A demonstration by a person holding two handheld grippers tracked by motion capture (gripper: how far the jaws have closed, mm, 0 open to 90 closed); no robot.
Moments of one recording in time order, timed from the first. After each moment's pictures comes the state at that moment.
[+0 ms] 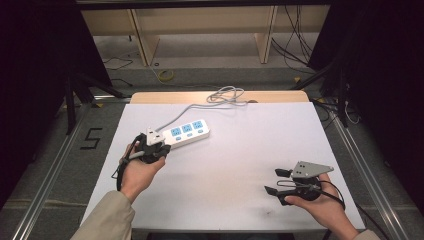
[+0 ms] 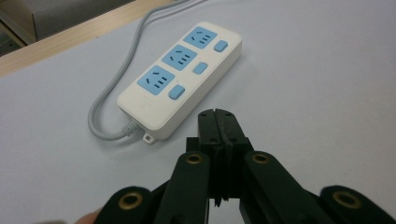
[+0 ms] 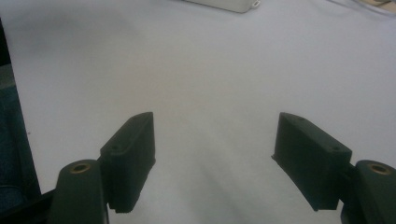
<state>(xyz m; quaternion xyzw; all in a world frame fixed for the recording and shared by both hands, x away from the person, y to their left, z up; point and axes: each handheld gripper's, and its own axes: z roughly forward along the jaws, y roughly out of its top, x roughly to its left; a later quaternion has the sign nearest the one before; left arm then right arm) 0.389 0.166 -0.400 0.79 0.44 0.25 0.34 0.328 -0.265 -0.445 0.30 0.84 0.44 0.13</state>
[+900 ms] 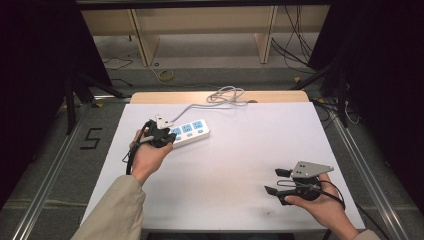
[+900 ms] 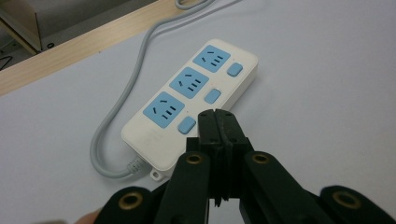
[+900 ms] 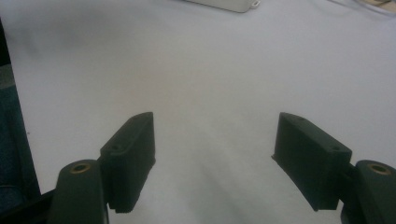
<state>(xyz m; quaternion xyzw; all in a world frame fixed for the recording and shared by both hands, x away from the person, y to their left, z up) 0.431 0.152 -0.398 0.80 0.44 0.25 0.33 0.328 -0.266 -0.446 0.29 0.84 0.44 0.13</state>
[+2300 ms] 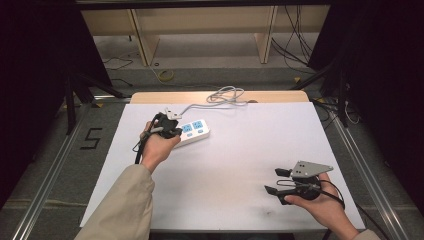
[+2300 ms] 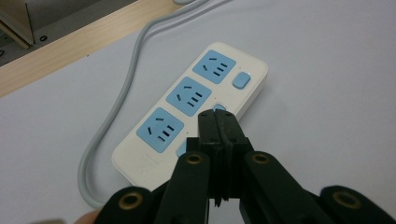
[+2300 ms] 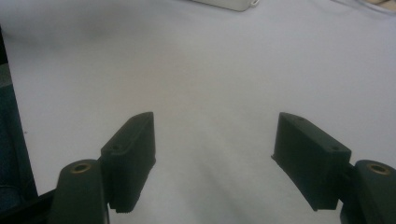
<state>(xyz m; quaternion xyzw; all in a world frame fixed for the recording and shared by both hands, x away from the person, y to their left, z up) 0.466 0.136 -0.406 0.81 0.44 0.24 0.31 0.329 -0.266 -0.446 0.30 0.84 0.44 0.13</state>
